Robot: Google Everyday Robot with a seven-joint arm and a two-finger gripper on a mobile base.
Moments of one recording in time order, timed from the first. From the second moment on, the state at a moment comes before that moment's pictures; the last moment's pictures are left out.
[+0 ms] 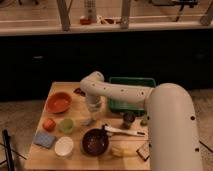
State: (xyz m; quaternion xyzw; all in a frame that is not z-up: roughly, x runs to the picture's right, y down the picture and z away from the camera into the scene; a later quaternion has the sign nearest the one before) arm -0.054 0.168 0.849 -0.40 -0.13 -0.25 0.87
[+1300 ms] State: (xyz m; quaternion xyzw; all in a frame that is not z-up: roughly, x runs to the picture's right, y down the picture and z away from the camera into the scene) arm -0.123 0.148 0.879 -0.33 -0.17 -0.27 0.89
